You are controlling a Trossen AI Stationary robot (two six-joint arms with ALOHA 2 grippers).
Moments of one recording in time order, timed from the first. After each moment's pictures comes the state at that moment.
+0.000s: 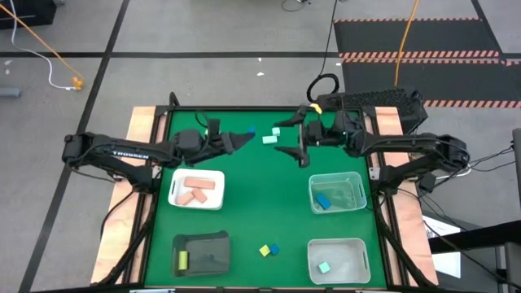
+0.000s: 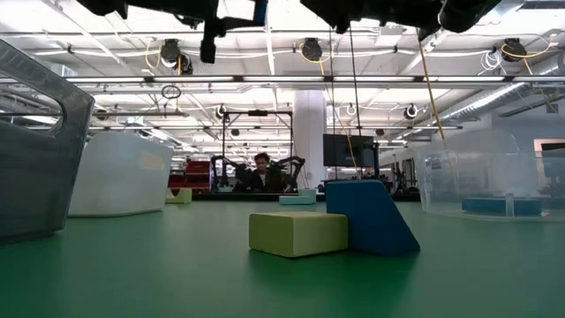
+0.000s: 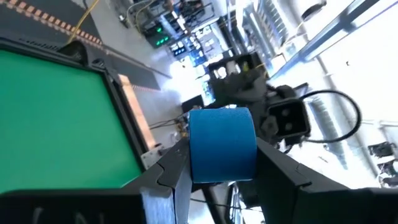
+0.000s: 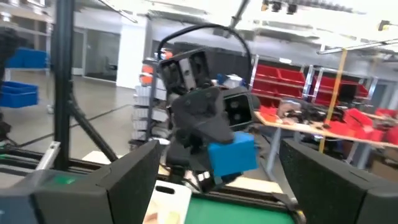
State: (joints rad) left arm 0.06 1.24 0.79 0.51 -0.28 -1.10; right arm -0.26 1.28 0.79 0.68 -0.34 -0.10
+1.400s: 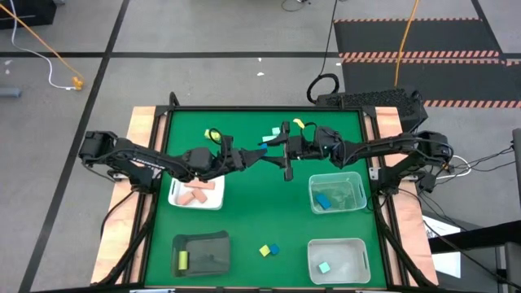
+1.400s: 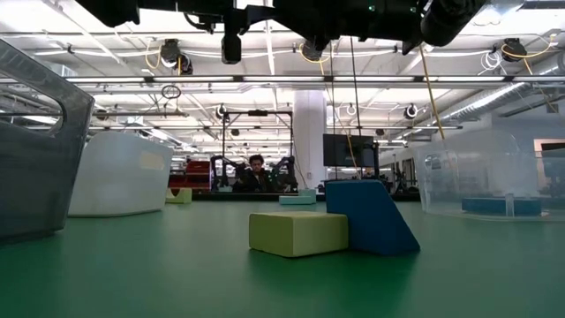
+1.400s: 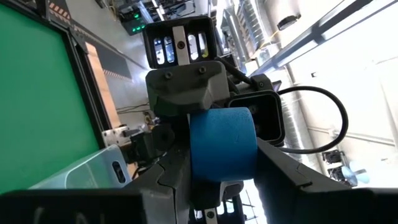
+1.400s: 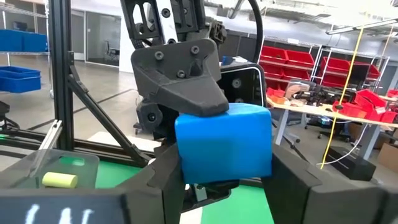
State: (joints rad) left arm -0.09 1.45 0.79 0.82 -0.37 -1.20; right arm -0.14 1.48 0.81 0.77 -0.21 -0.12
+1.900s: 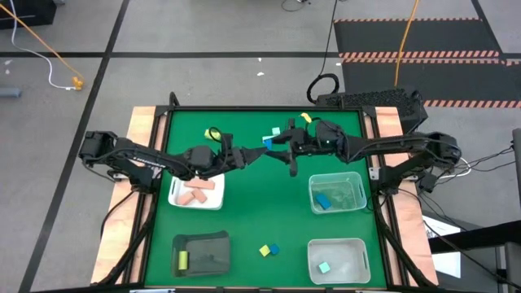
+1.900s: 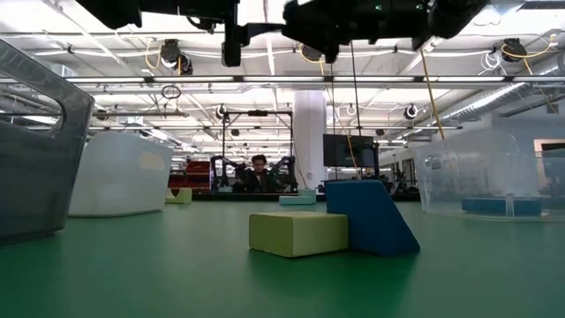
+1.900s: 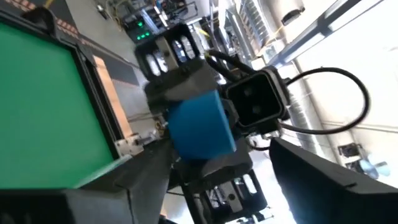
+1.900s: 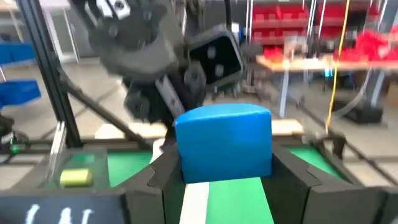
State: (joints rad) left arm -0.06 1.45 0.79 0.80 -0.36 -1.12; right arm -0.18 1.38 0.81 0.55 -0.21 0.04
